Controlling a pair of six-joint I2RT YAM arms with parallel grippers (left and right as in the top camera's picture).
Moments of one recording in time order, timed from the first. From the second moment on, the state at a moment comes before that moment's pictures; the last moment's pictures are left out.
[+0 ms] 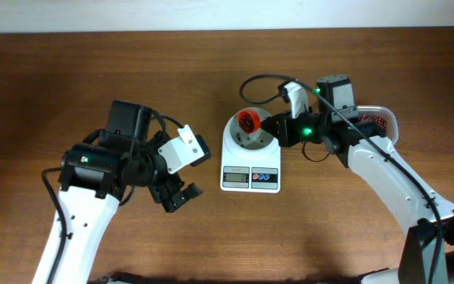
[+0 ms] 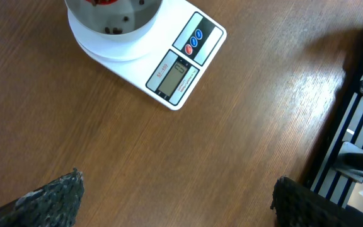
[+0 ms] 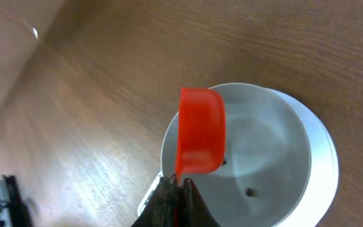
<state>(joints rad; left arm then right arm) -0.21 1.24 1.26 -1.24 0.43 0.77 0.26 1.61 1.08 -0.30 -0.66 0.06</state>
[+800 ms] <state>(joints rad) -0.21 1.24 1.26 -1.24 0.43 0.77 0.30 1.60 1.08 -0.34 -0.49 -0.03</state>
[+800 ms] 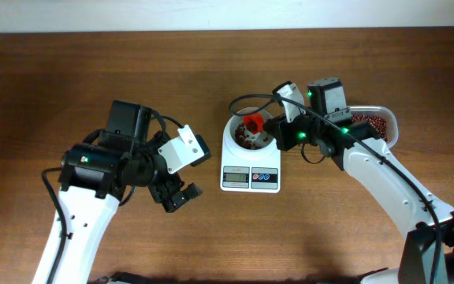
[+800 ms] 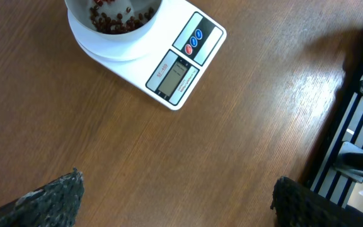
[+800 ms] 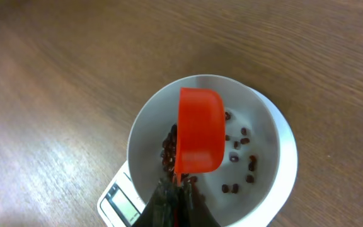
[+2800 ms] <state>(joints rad) -0.21 1.24 1.27 -1.24 0.43 0.77 -0.10 1.12 1.16 -1.12 -0.56 0.25</state>
